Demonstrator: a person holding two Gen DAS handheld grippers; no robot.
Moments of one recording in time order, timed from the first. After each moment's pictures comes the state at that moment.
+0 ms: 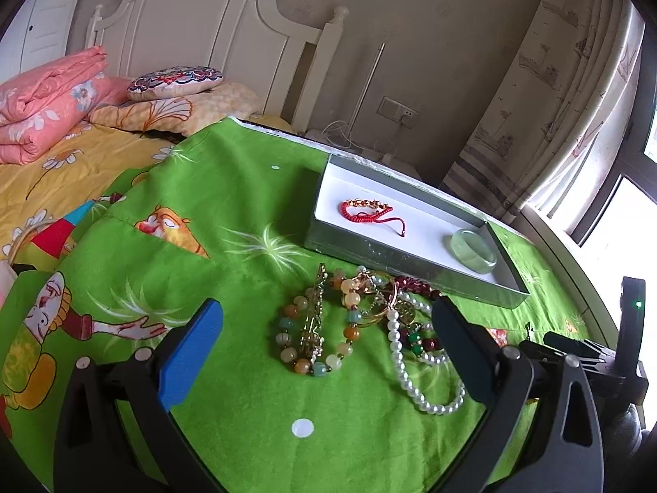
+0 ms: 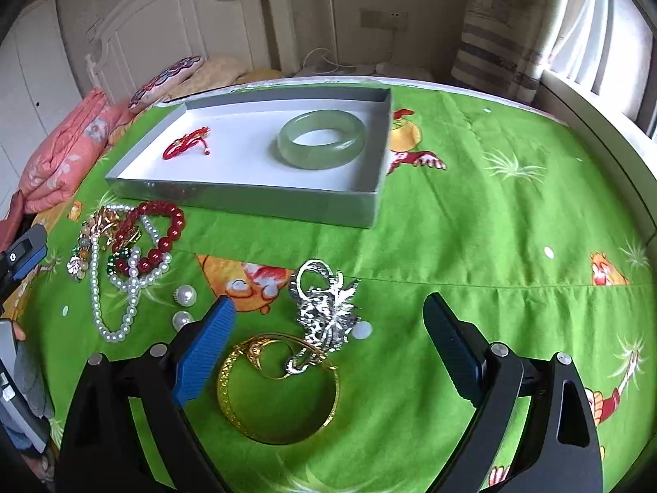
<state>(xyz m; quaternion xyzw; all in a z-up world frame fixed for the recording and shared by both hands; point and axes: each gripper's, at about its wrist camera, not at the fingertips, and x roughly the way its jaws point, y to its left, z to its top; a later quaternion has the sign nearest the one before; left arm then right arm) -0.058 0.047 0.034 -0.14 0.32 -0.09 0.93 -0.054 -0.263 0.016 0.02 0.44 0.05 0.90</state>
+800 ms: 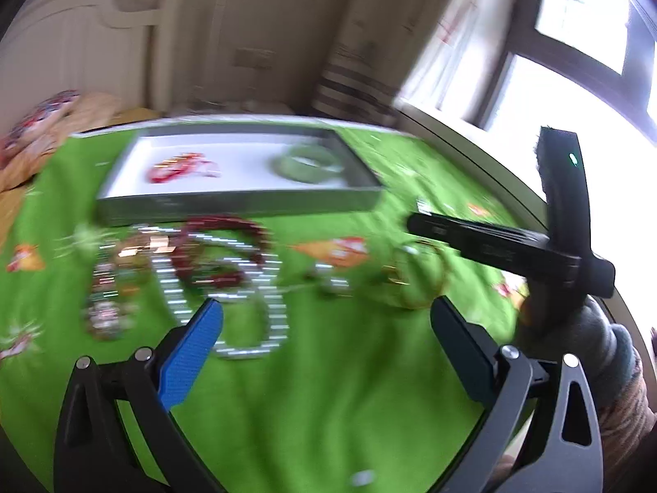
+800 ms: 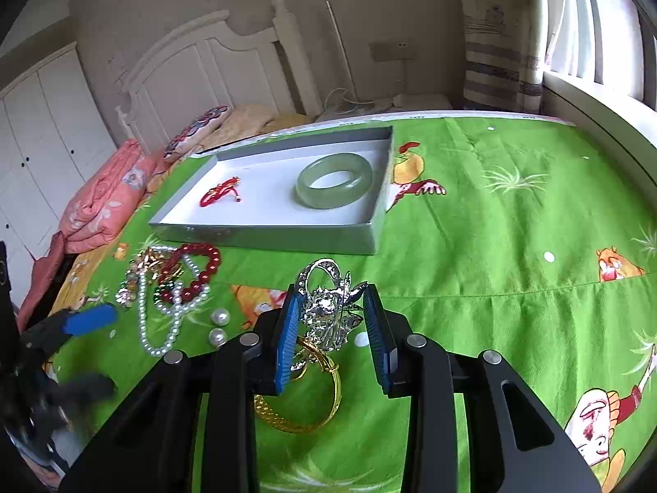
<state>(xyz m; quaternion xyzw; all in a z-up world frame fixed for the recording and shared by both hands) -0.089 -0.083 0.041 -0.01 0.37 -0.30 0.88 -0.078 -0.297 0.033 0.10 0.37 0.11 0.92</state>
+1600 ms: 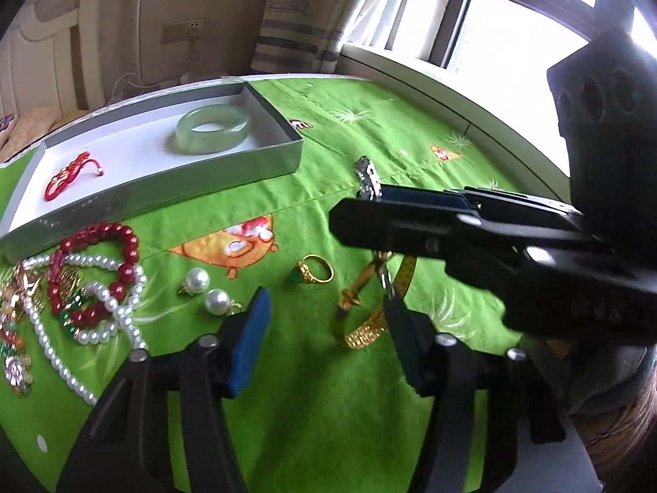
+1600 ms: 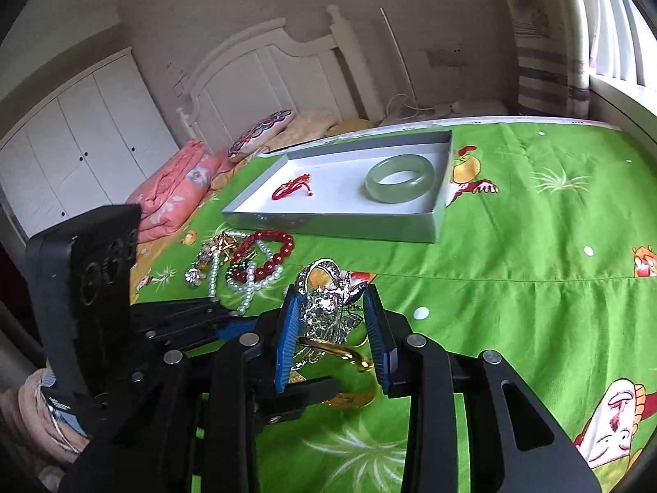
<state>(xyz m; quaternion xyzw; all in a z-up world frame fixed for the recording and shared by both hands) -0.065 -0.165 0.006 0.07 0.42 -0.36 0.83 -0.108 -0.296 0.041 0.12 0.34 0.21 0.91</state>
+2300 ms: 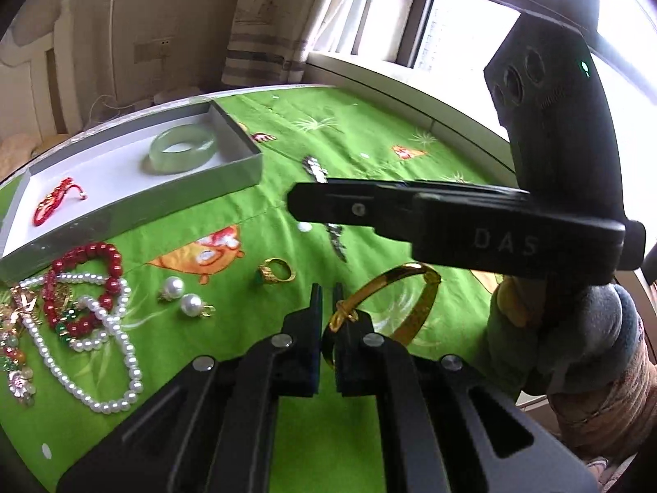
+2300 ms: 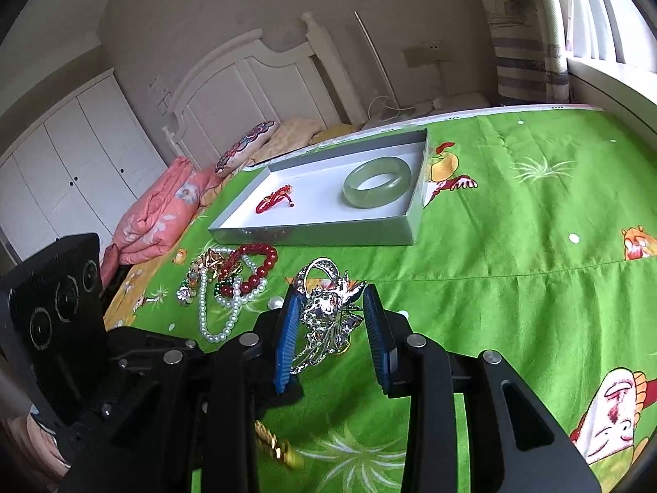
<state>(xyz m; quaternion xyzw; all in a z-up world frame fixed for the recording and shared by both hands) -0.086 -0.162 0.020 0.08 0.39 -0.40 0.83 -0.103 -0.310 0.038 0.16 0.34 0.18 0.91</state>
